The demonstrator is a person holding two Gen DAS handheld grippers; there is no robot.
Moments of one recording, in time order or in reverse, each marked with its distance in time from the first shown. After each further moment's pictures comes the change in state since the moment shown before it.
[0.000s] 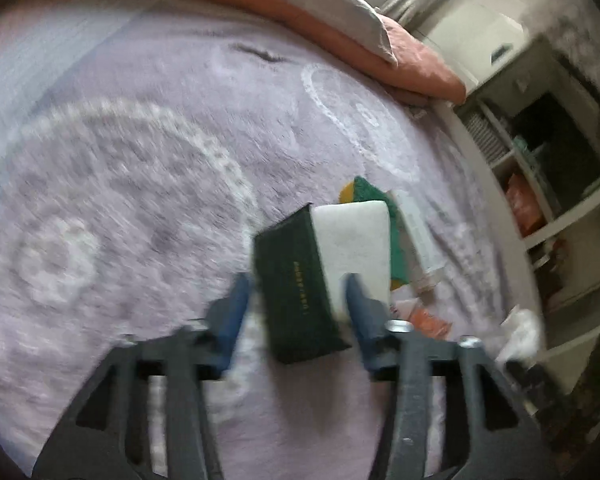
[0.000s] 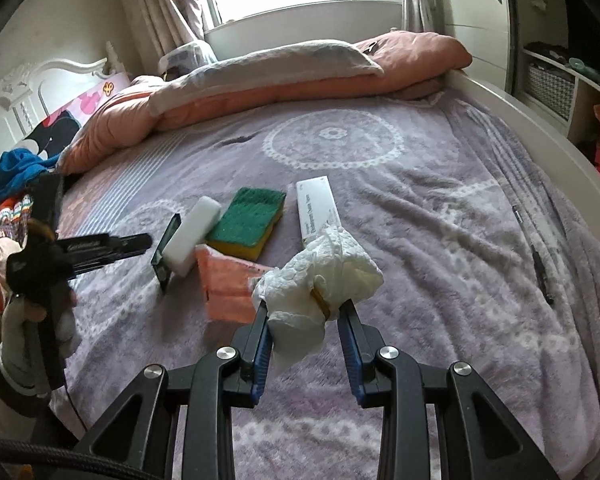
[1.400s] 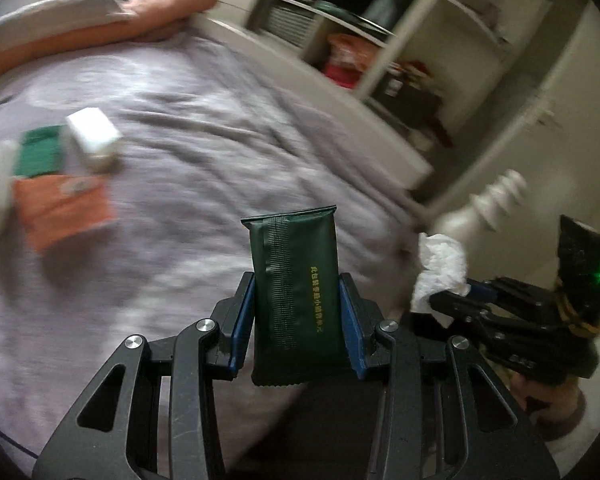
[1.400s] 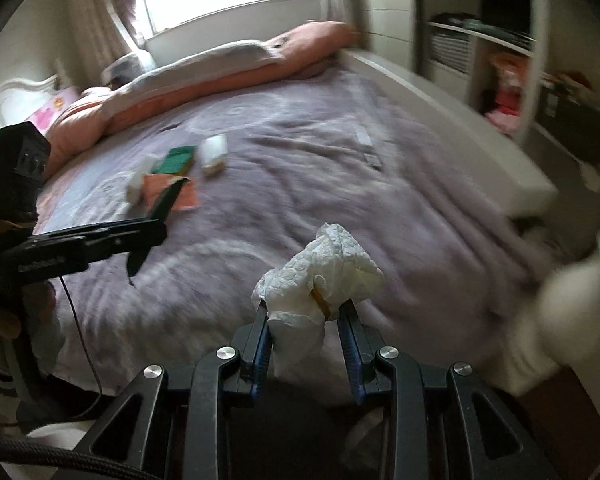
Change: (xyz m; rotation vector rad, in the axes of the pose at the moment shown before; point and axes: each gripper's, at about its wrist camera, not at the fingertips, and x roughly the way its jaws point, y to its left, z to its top) left arm -0.020 -0.259 -0.209 0.607 0.210 -0.274; right arm -0.188 -0.089 -0.161 0.174 0.028 -0.239
